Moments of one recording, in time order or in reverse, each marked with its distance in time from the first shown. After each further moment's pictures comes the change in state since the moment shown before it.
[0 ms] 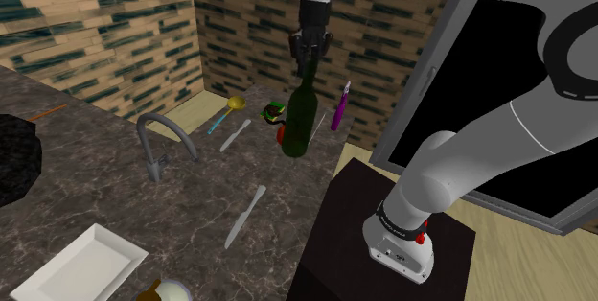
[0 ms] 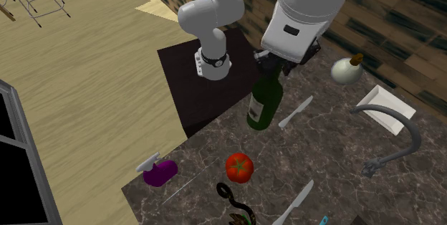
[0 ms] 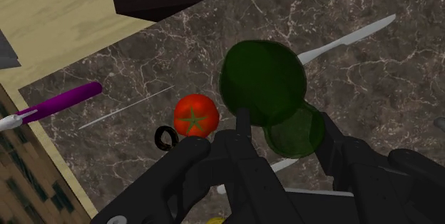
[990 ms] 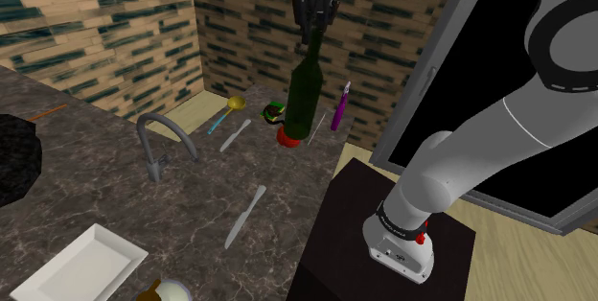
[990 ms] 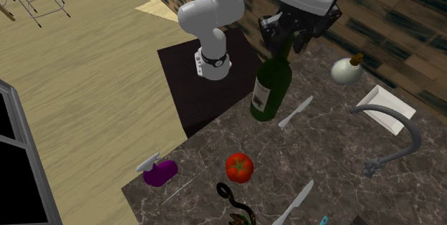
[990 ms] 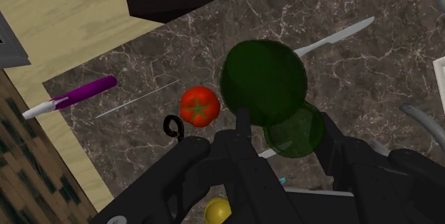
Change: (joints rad) arm 0.001 0.060 -0.003 0.261 0.000 -0.200 0.012
